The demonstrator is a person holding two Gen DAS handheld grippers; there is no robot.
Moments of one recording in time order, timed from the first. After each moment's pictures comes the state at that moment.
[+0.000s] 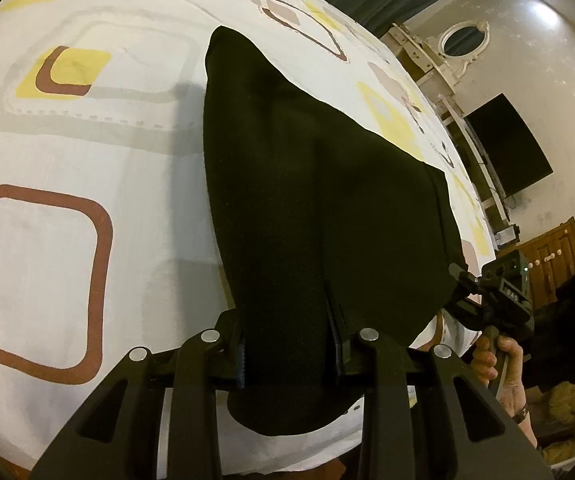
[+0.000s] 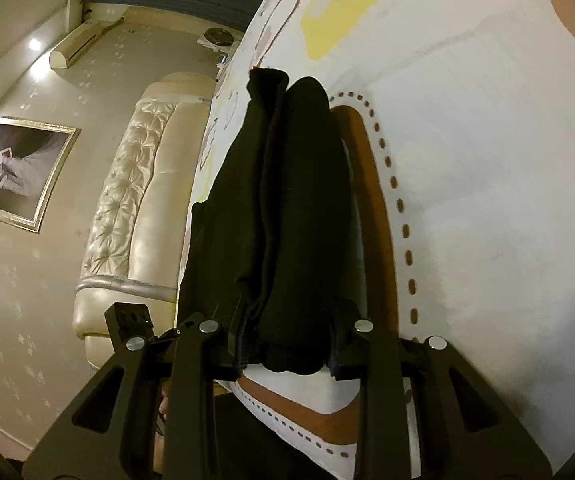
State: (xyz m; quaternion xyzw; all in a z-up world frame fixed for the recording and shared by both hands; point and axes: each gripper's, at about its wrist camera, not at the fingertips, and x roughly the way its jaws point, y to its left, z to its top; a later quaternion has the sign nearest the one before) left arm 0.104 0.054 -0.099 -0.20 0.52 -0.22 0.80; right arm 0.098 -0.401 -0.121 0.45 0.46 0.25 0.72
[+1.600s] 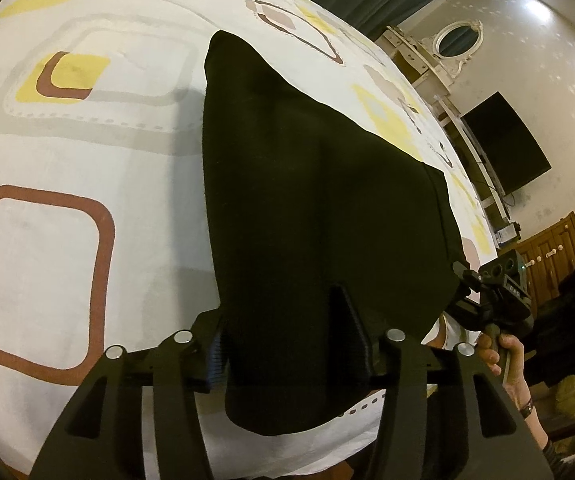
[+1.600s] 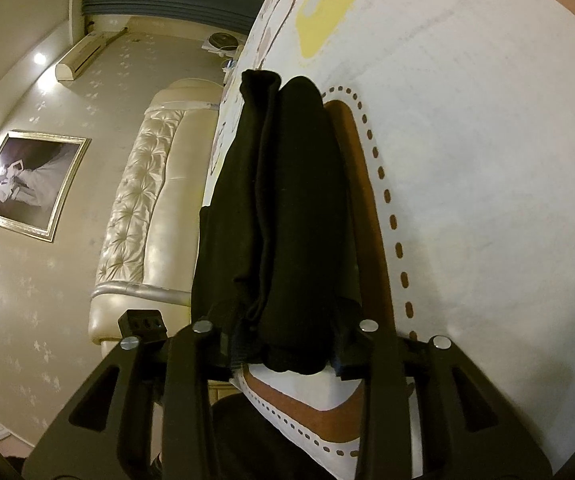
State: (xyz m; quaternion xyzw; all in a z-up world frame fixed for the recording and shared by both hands) left arm 0.103 0.049 -0.100 -0.19 0.51 -0.22 0.81; right arm 0.095 -0.406 -0.131 0.48 0.45 0.26 0.71
